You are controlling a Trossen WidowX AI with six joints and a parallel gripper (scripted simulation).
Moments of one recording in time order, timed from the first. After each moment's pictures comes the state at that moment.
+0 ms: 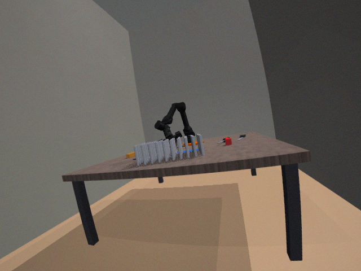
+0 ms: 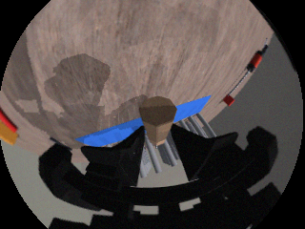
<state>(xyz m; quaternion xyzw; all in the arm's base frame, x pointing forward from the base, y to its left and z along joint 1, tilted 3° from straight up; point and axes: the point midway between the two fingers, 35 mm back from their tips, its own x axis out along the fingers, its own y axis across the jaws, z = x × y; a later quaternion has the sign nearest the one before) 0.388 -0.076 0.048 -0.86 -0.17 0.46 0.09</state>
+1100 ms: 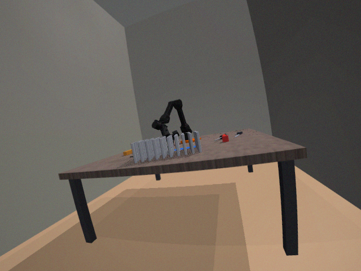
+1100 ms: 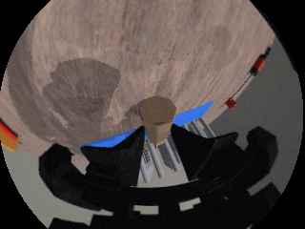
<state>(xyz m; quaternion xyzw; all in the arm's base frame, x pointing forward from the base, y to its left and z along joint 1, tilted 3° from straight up) 0.381 -0.079 0.030 -0.86 -0.17 0.46 0.09</state>
